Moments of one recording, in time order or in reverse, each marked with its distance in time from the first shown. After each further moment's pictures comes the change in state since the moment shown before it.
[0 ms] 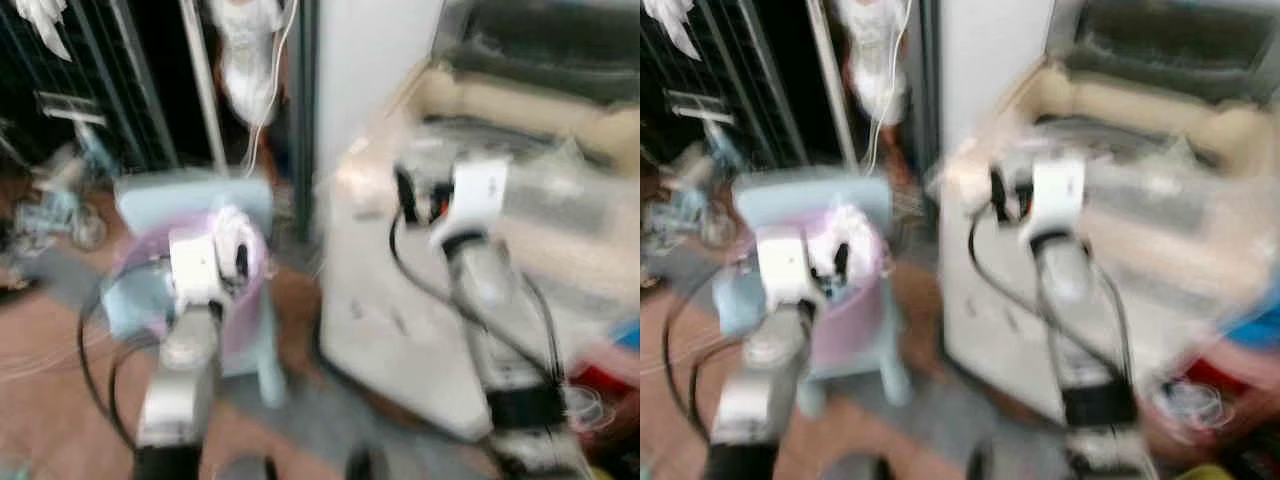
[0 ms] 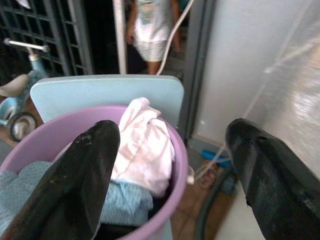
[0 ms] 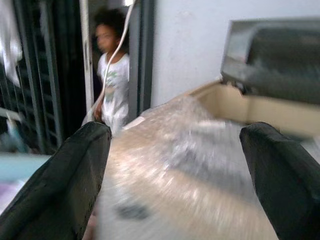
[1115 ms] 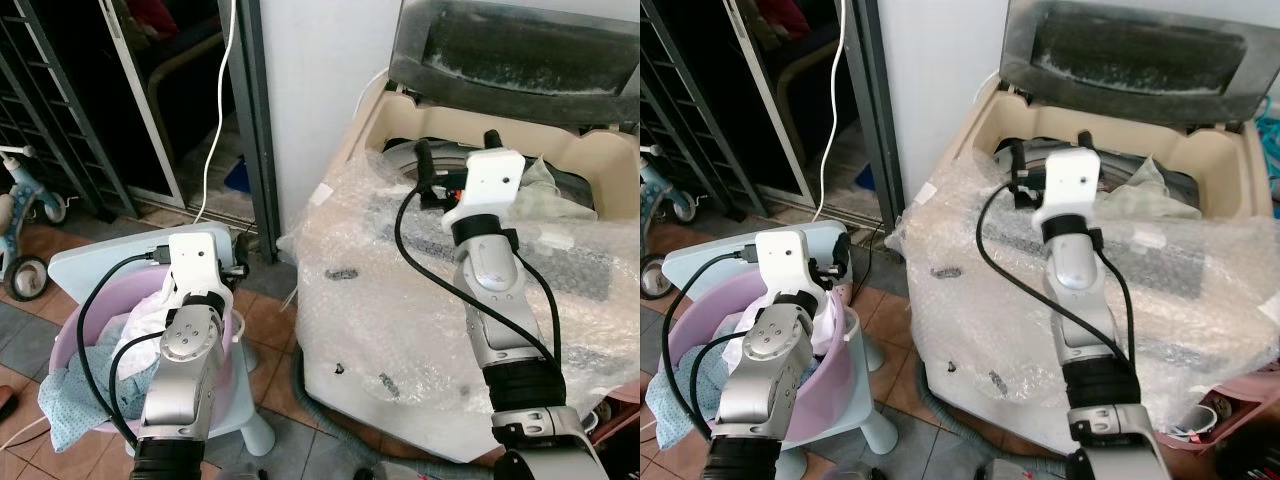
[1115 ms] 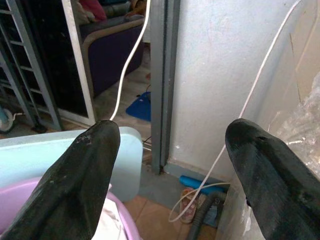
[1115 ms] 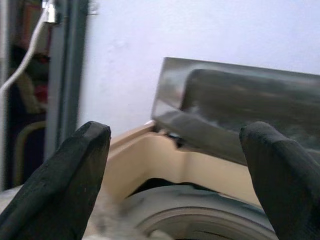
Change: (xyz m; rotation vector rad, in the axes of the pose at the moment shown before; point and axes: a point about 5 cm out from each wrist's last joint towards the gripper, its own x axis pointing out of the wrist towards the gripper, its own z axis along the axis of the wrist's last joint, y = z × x) left arm 0.000 -0.004 0.008 -0.005 -0.038 -0.018; right arm 0.012 -0.020 0.011 -0.165 -0.172 -0.086
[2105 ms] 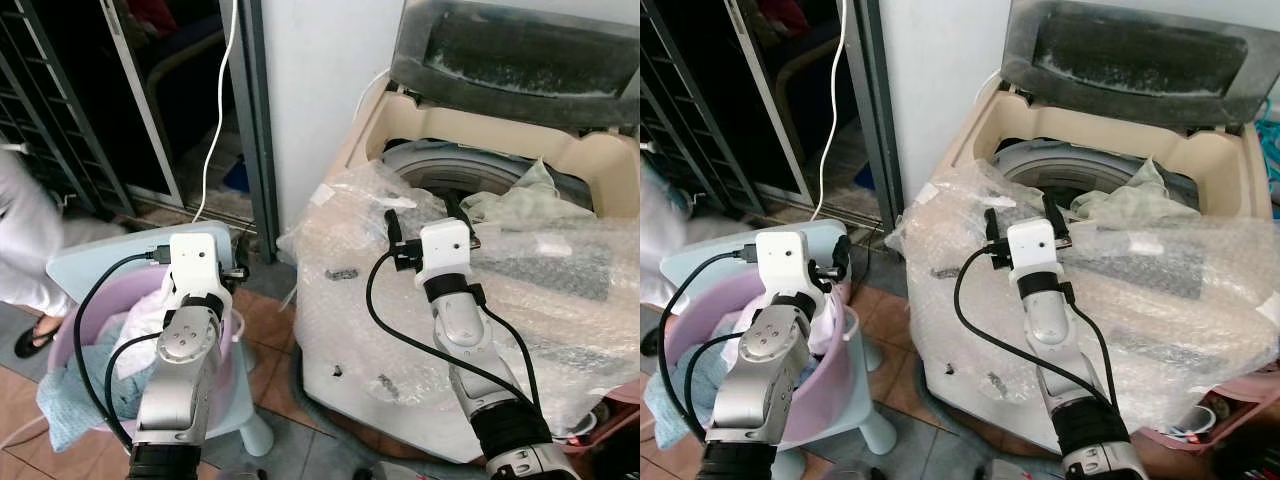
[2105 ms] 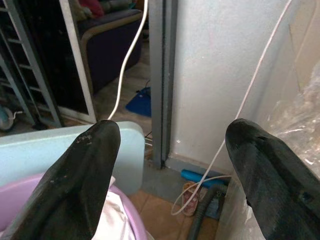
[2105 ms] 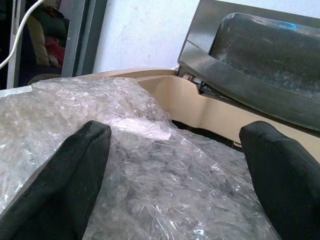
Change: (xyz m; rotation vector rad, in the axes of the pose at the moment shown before) left arm -0.003 0.002 -0.003 0.013 0.034 -0.022; right arm -0.049 0.022 -0.061 -0.125 0.122 0.056
